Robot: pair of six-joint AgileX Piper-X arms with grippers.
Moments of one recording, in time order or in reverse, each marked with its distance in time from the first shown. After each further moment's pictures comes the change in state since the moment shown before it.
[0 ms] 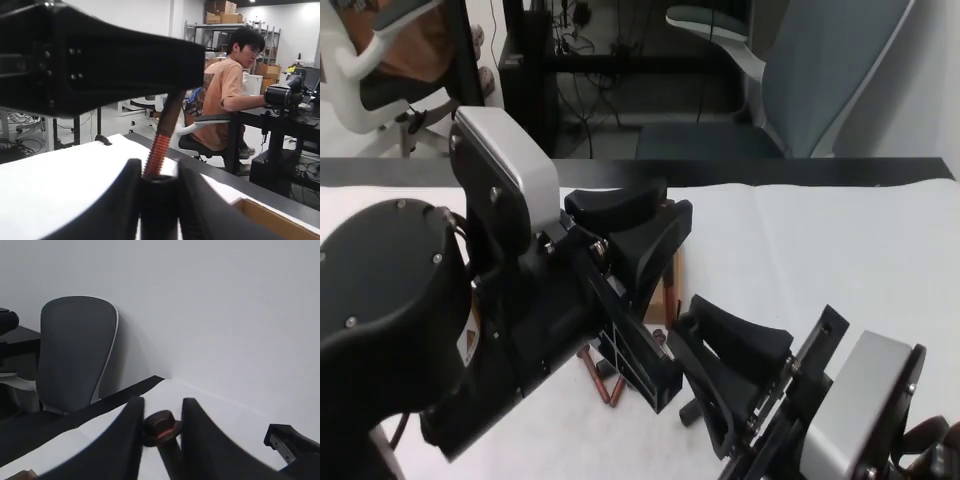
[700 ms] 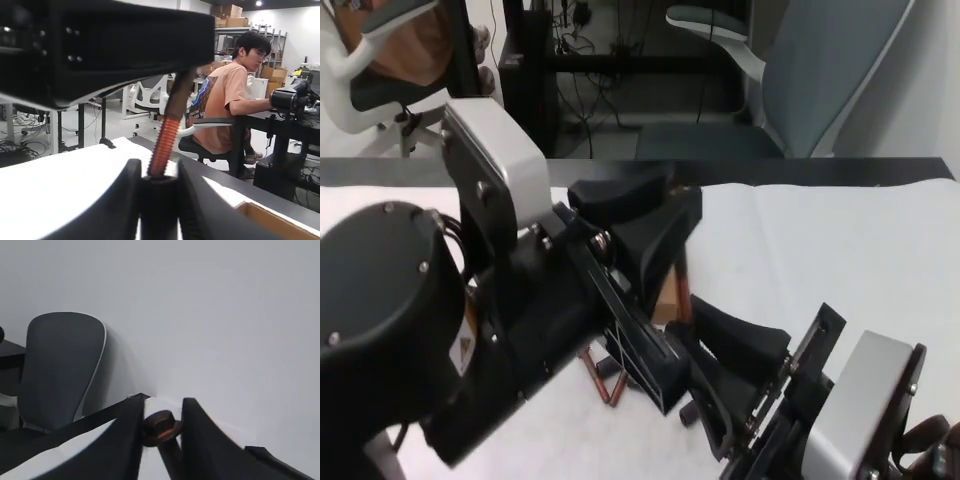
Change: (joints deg) left arm -1.9 0.0 0.3 -4.0 0.1 -2.3; right arm 0.0 0.1 -0.1 -0.4 -0.1 0.0
